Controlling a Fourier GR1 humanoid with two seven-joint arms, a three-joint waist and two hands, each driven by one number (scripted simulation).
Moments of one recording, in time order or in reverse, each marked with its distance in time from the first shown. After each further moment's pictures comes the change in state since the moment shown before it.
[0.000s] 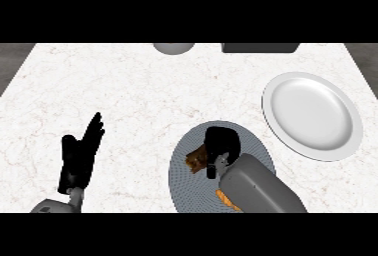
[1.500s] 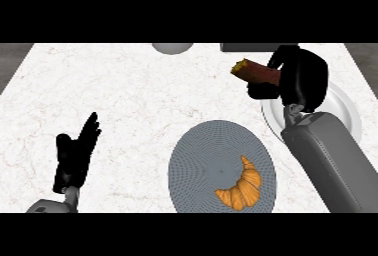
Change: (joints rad) left arm 0.010 -0.020 0.065 0.006 -0.033 -0.064 0.007; right arm -0.098 -0.249 -0.344 -0.197 0.444 -0.599 -0.199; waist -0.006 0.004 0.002
